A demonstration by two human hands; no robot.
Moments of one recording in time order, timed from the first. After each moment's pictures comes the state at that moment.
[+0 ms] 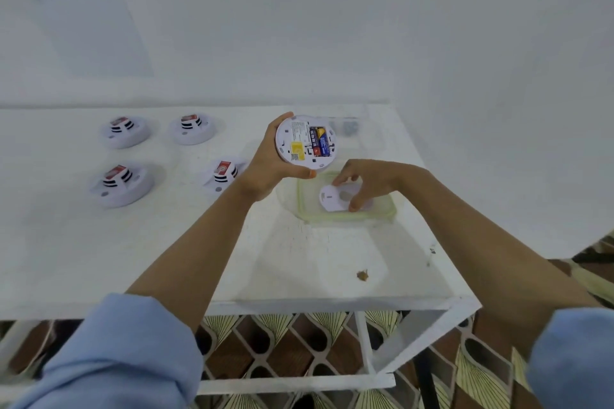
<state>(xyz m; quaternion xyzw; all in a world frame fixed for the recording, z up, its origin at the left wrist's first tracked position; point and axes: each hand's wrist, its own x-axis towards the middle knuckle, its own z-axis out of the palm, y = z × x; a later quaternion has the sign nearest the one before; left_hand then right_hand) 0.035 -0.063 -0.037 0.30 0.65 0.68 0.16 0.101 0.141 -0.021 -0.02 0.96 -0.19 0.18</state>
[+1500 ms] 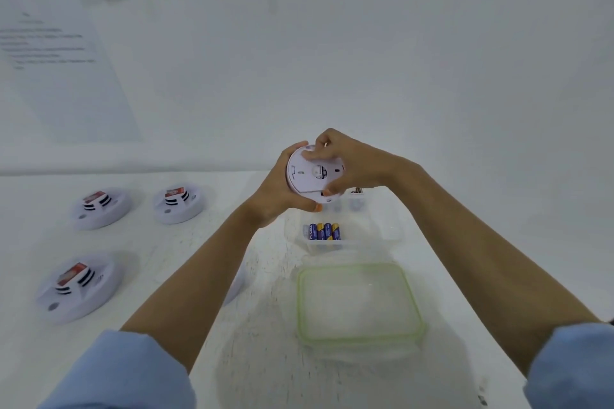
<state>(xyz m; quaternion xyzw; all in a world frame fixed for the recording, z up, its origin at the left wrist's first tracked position) -0.073 -0.018 0.000 0.35 0.65 0.65 0.19 -0.021 0.150 0.069 -0.16 0.96 -0.22 -0.01</state>
